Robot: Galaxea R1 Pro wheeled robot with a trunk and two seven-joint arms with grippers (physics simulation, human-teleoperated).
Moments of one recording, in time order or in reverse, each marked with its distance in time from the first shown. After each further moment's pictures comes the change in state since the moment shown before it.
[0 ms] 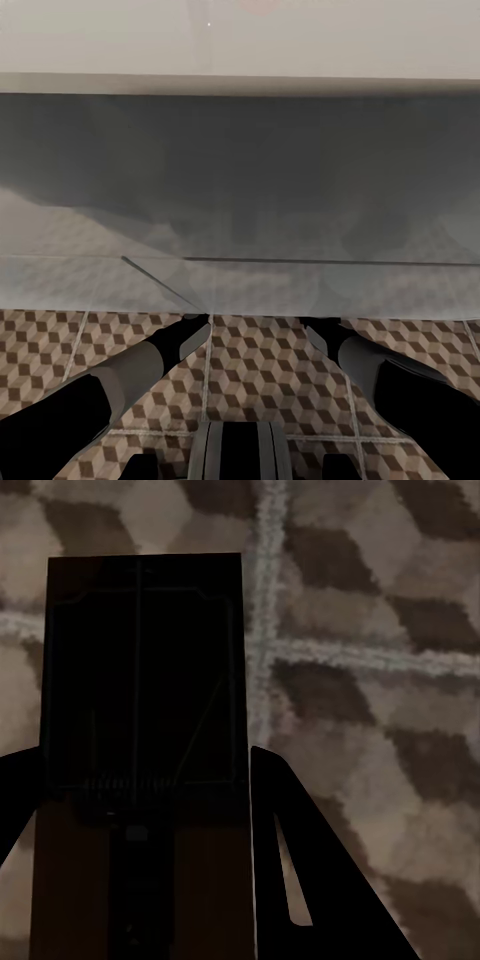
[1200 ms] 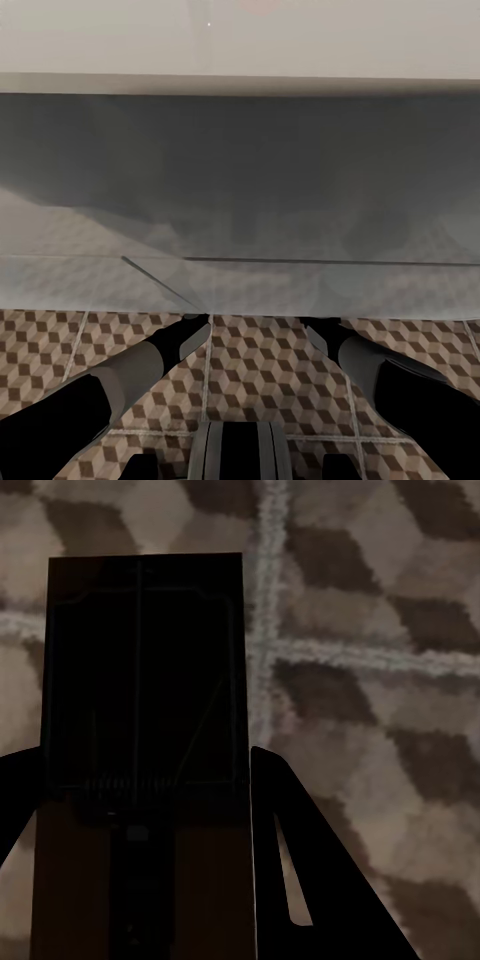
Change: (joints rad) left arm 0.000 0.000 0.000 0.000 0.000 0.000 0.001; right arm 0.000 -0.001 0.000 0.000 0.000 -0.017 -0.001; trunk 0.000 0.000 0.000
